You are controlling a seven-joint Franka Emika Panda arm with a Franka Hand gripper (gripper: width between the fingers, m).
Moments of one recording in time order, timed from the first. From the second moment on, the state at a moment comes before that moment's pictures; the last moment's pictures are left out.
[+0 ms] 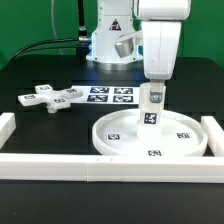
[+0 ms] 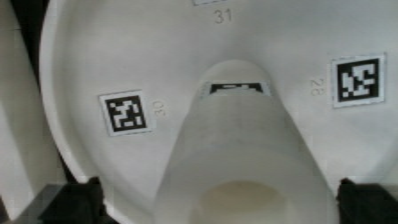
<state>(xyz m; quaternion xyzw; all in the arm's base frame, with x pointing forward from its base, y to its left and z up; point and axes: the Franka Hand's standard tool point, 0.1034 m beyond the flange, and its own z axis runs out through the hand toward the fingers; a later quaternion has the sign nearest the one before) 0.556 0.045 0.081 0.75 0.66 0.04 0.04</state>
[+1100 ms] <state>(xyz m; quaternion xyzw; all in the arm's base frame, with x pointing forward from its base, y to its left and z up) 0.553 0.050 0.083 0.91 0.41 0.04 0.02</state>
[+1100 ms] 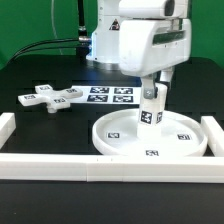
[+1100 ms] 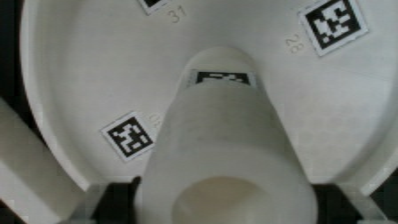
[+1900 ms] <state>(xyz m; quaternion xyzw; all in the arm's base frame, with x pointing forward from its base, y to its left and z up) 0.552 0.045 0.081 0.99 0.08 0.06 -0.01</state>
